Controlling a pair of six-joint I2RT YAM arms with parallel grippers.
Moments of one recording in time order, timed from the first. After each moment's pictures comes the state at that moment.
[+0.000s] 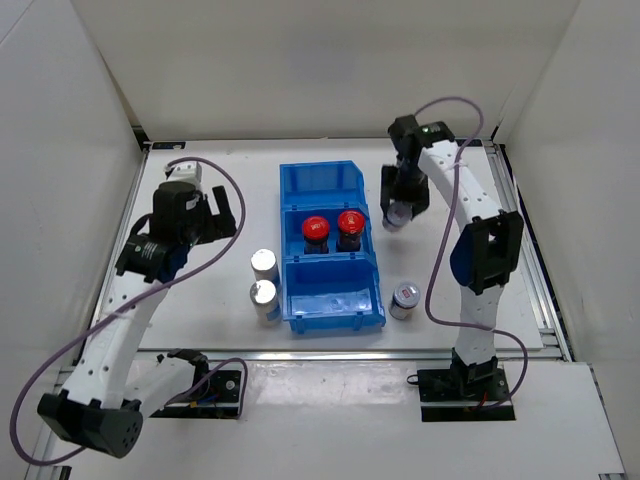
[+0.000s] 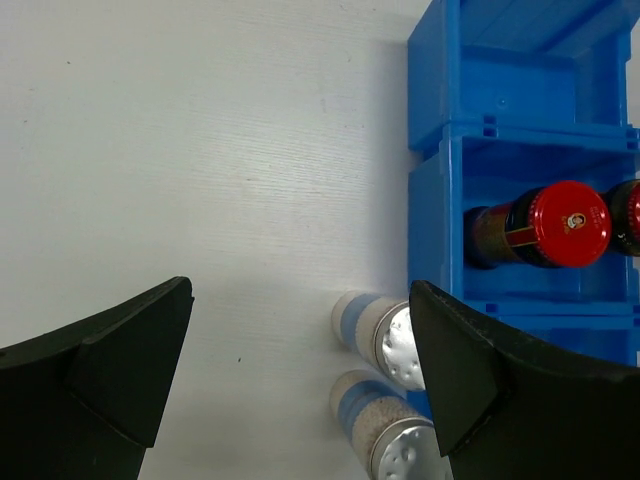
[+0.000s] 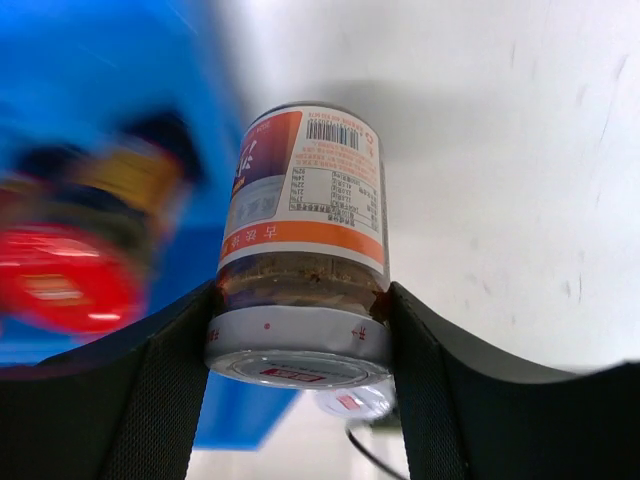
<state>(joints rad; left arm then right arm) -0.27 1.00 1.15 -0.74 -0.19 -0.32 0.36 2.03 1.99 -1.39 0.00 0.38</state>
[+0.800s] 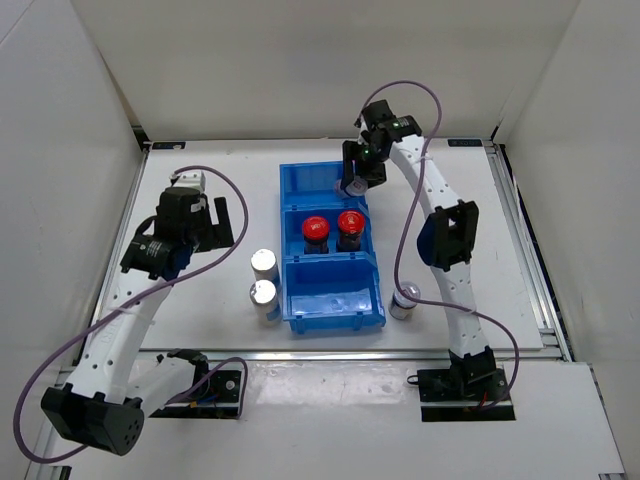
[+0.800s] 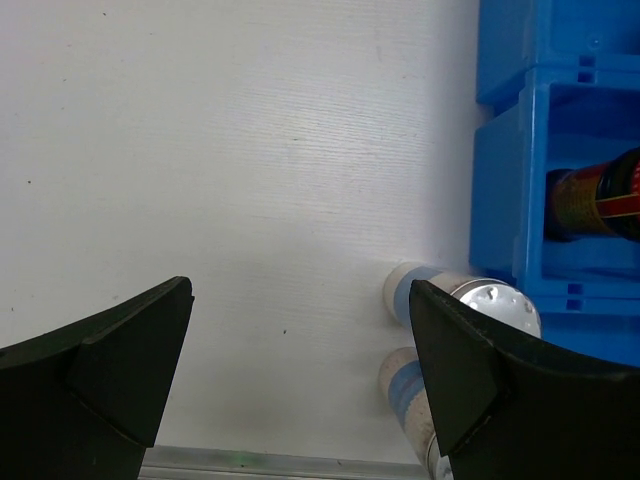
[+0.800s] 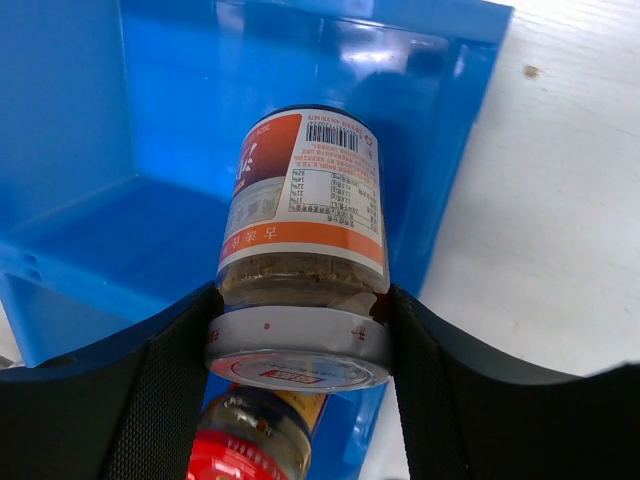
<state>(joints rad) -0.26 1.00 1.10 -0.79 -0.23 -0.26 0.39 2.44 2.55 -1.21 -0.25 0.26</state>
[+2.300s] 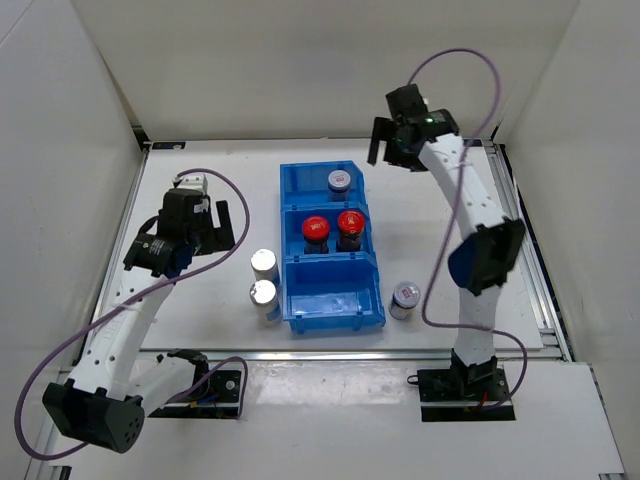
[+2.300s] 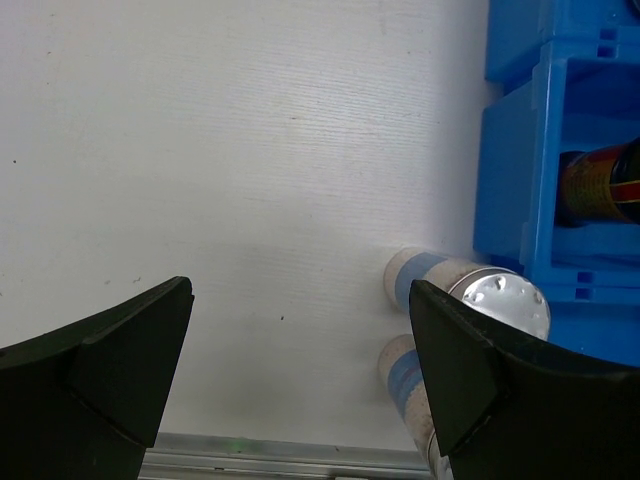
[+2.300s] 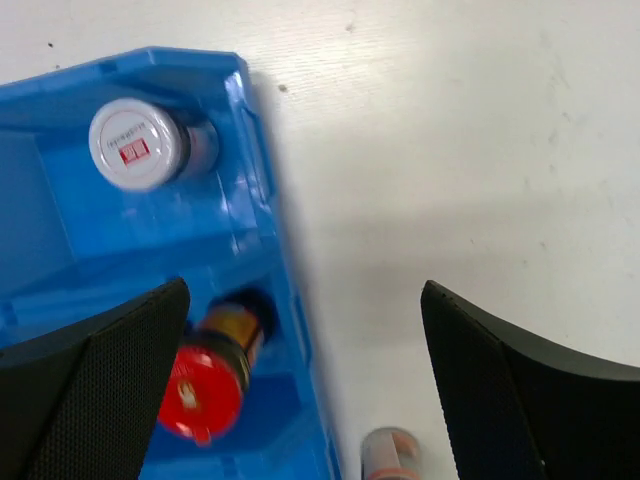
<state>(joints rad) -0.26 1.02 1.09 -0.81 -0.23 -0.27 0.39 2.08 2.26 -1.10 0.20 0.42</state>
